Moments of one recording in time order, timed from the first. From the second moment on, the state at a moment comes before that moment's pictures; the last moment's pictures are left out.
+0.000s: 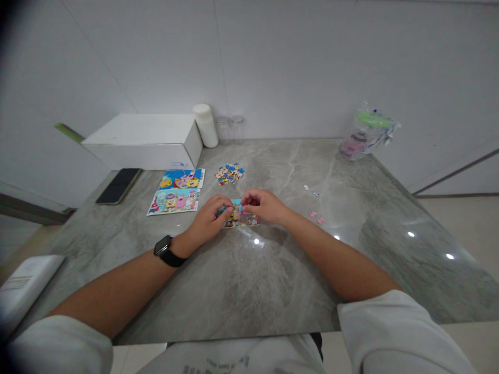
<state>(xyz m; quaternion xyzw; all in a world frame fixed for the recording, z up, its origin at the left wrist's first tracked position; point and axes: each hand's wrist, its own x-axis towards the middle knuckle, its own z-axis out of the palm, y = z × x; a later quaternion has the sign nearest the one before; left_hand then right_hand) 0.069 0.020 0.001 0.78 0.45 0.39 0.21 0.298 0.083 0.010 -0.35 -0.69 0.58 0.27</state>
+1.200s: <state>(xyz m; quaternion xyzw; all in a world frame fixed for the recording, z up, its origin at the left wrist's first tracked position) 0.059 0.027 -0.007 0.67 0.53 0.45 0.26 0.304 0.081 0.006 -0.36 -0.86 0.20 0.31</state>
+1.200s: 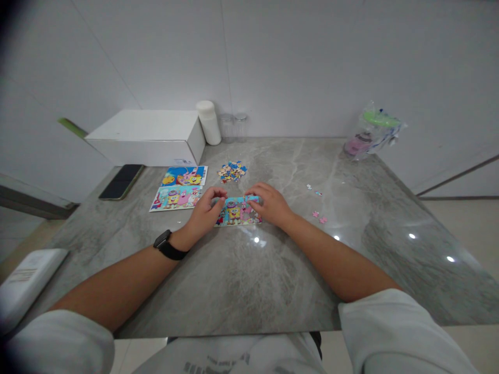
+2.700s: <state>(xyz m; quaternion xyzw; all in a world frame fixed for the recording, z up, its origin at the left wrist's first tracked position) 0.064 0.024 -0.017 0.81 0.50 0.28 0.14 0.274 0.081 -0.024 -0.43 -0.86 0.13 0.23</state>
